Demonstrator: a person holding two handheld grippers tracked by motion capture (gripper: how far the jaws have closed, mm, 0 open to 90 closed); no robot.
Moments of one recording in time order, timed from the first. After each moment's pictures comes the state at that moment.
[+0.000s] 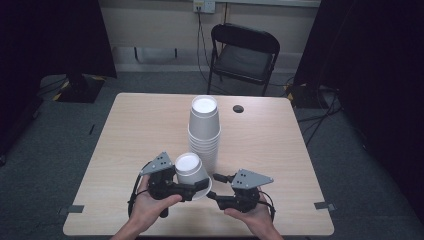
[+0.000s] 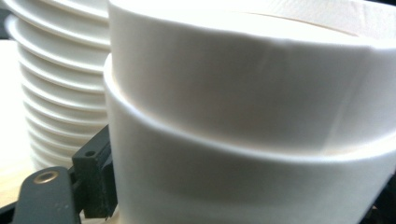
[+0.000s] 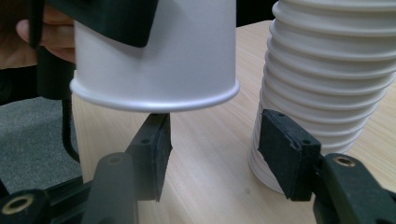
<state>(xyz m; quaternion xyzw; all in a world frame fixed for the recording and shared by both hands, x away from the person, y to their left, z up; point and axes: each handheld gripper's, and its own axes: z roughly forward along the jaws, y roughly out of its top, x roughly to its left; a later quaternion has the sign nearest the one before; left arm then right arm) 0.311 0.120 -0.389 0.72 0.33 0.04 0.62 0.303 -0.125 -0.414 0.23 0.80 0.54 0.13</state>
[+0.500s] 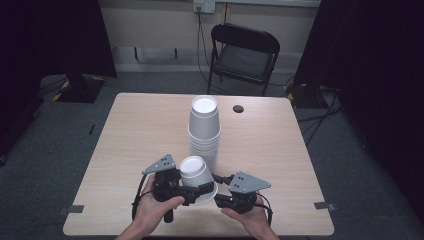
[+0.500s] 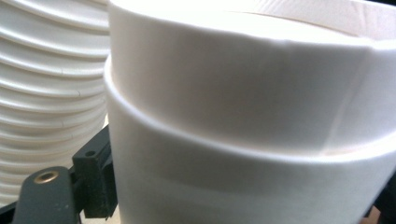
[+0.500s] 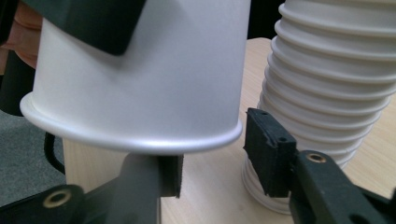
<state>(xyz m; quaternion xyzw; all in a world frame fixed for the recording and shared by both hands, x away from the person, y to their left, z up) 0.309 0.113 -0.391 0.70 0.34 -0.03 0.63 0.300 -0.118 -0.418 0.20 0.79 0.56 0.17</state>
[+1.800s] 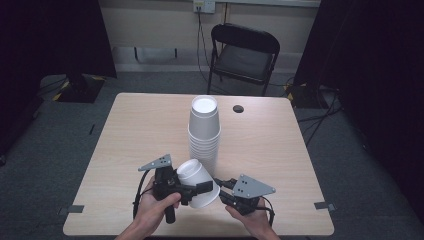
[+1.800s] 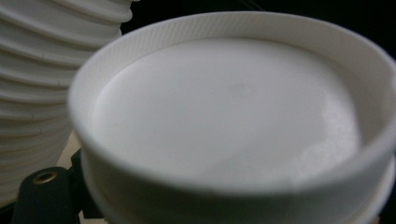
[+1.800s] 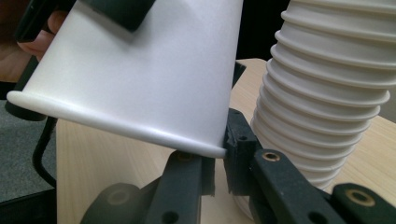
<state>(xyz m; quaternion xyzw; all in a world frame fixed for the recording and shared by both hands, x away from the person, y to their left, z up) 0.315 0.118 -0.401 0.66 0.33 -0.09 0.66 0.296 -0.124 -0.417 0.17 0.78 0.57 0.20</state>
